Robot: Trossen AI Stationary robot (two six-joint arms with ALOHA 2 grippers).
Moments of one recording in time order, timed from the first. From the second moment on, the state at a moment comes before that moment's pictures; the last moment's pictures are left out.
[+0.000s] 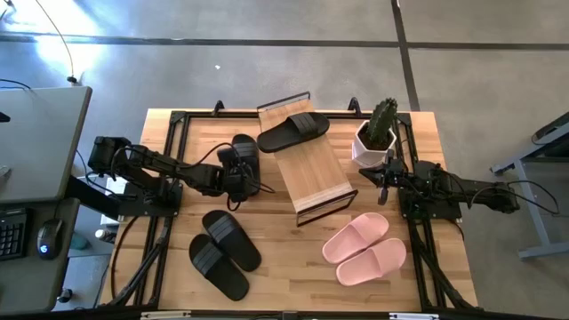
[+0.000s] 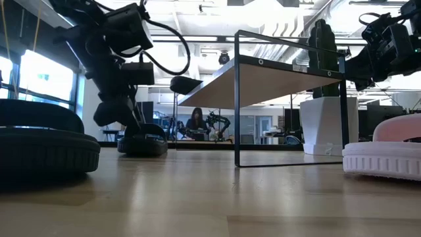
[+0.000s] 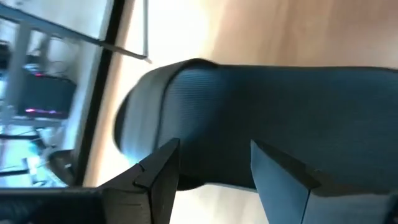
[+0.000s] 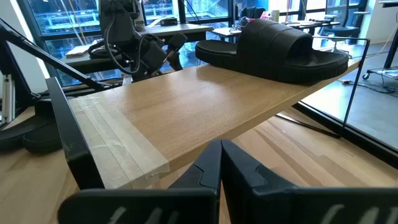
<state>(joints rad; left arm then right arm) 0.09 1.46 0.68 -0.40 -0.73 -0.03 -0.10 0.01 0.07 -0.17 0.17 0.09</state>
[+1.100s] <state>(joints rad) 0.34 1.46 0.68 -0.39 -0.75 0.06 -0.10 0.01 0.07 -0.17 0.17 0.09</state>
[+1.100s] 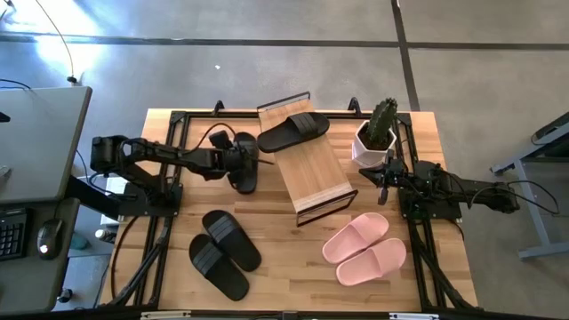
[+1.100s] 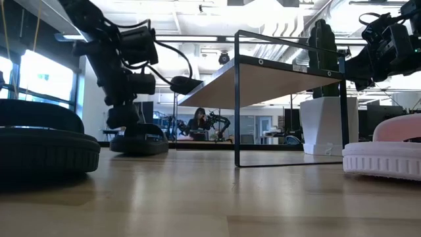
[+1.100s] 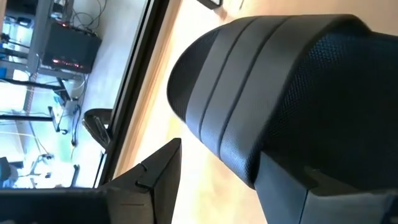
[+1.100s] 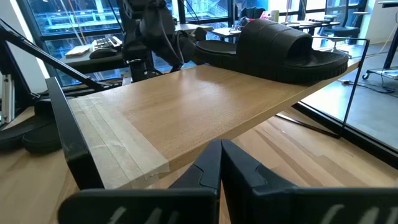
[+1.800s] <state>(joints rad) 0.37 1.46 0.68 -0.33 -0.65 0.05 -0.10 0.01 0.07 -0.17 0.17 0.09</state>
